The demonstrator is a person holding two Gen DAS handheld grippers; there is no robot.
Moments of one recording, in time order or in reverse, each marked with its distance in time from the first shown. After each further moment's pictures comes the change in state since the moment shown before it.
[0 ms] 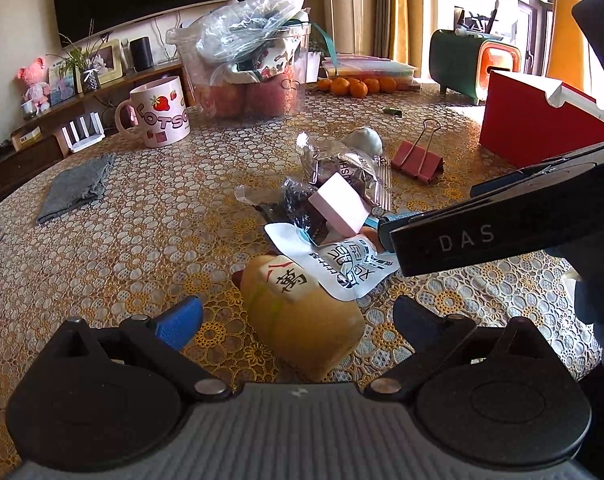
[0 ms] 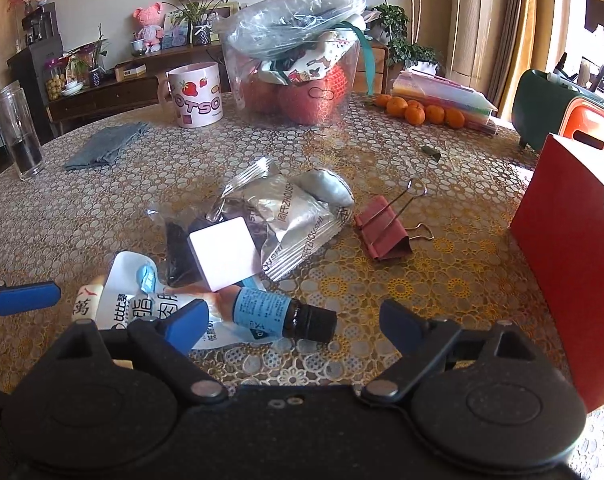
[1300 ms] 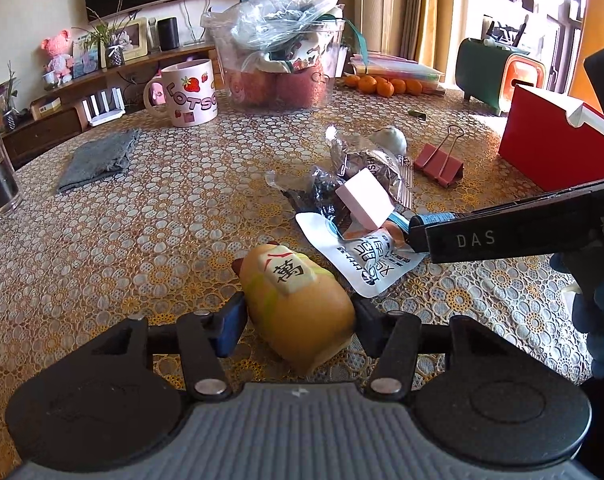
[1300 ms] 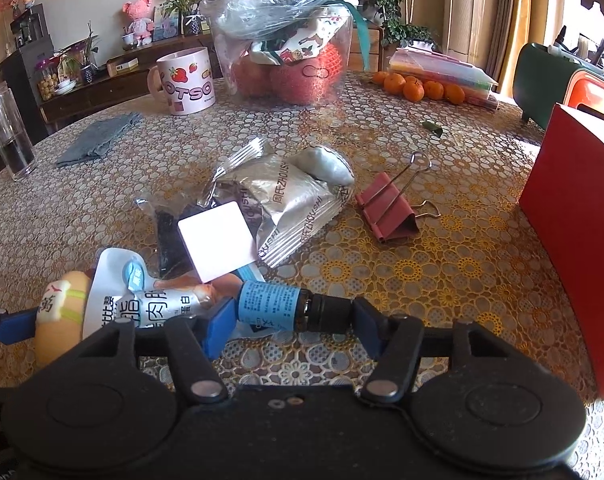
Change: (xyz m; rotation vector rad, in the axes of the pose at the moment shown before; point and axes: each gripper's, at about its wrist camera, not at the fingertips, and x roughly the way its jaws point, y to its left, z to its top) left arm -0.012 0.012 -0.004 -0.089 0.024 0.037; right arm 0.012 -0.005 -0.003 0.046 0.047 0.010
